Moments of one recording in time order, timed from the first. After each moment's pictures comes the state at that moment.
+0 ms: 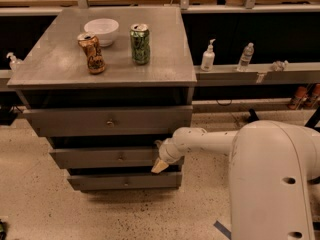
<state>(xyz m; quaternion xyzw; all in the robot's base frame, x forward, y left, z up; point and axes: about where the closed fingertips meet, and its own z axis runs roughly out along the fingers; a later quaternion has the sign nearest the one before) 0.658 -0.002 0.408 -0.67 0.69 0.08 0.27</state>
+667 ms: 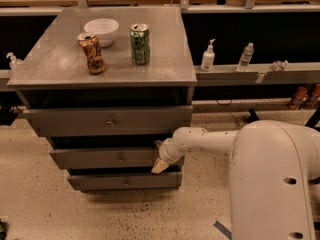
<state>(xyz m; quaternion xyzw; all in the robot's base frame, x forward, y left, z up) 0.658 -0.002 0.411 -0.67 0.69 0.08 0.27</state>
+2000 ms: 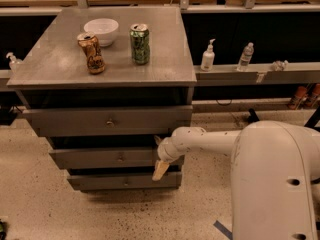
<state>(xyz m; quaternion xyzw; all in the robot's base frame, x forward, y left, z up) 0.661 0.008 0.419 -0.69 0.66 0.08 0.28</state>
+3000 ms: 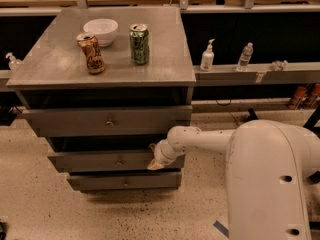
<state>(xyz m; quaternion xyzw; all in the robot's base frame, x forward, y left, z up) 0.638 0.024 0.405 -0.70 0.66 0.11 0.25</state>
